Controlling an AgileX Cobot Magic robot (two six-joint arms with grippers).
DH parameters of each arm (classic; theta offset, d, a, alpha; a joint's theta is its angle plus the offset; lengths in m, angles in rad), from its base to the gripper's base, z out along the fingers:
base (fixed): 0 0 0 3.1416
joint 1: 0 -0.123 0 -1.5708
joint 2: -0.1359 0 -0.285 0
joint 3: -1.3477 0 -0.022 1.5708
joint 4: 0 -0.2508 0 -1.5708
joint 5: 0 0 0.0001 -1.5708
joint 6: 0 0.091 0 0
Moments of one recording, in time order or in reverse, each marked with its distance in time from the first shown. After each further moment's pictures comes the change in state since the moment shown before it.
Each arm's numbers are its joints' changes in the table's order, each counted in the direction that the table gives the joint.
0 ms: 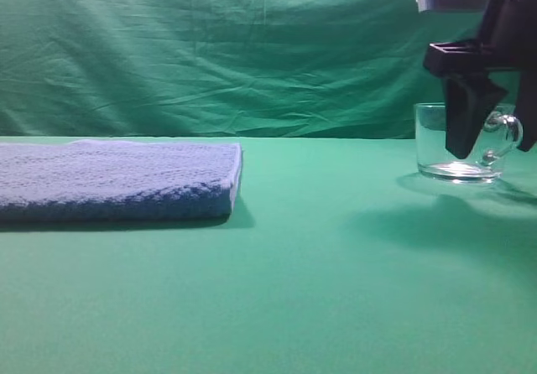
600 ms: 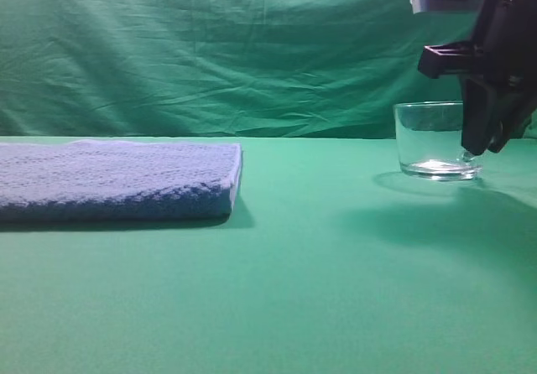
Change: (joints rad) left arm 0.000 0.000 0.000 0.000 0.000 0.000; right arm -0.132 0.028 0.195 -0.010 -0.072 0.000
